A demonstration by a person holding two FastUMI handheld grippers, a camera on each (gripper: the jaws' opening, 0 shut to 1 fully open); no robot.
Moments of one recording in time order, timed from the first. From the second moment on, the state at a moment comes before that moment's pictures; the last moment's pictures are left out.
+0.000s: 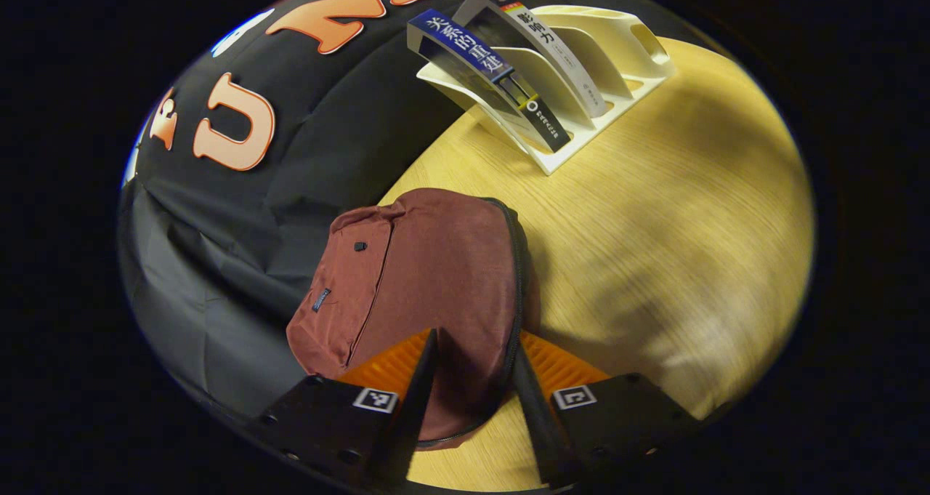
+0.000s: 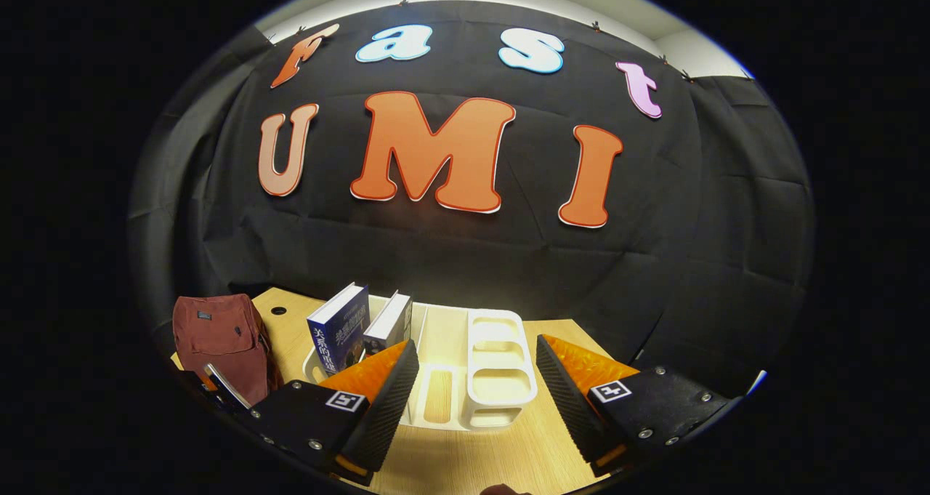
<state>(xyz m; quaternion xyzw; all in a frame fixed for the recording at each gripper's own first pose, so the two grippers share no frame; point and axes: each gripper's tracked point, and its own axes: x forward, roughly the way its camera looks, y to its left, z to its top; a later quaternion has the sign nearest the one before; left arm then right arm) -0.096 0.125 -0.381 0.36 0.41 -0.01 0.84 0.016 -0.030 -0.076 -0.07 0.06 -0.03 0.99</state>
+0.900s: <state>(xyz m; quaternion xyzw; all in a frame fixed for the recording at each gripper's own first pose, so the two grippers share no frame) -0.060 0.147 -0.270 0.20 0.41 -0.11 0.88 0.065 0.073 -0.074 -0.08 0.16 0.08 0.98</state>
